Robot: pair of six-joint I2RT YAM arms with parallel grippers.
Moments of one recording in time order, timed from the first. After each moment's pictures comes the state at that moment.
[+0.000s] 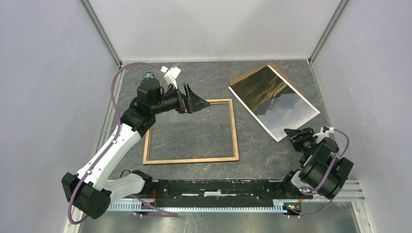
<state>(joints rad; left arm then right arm) -0.47 1.09 1.06 -0.23 0.57 -0.64 -0.74 1.31 0.07 0.68 -0.84 0.65</state>
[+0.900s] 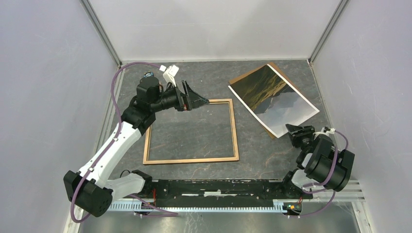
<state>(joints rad) -0.44 1.12 1.06 -0.21 0.60 -0.68 -0.63 1.41 0.05 0.93 -0.64 0.94</state>
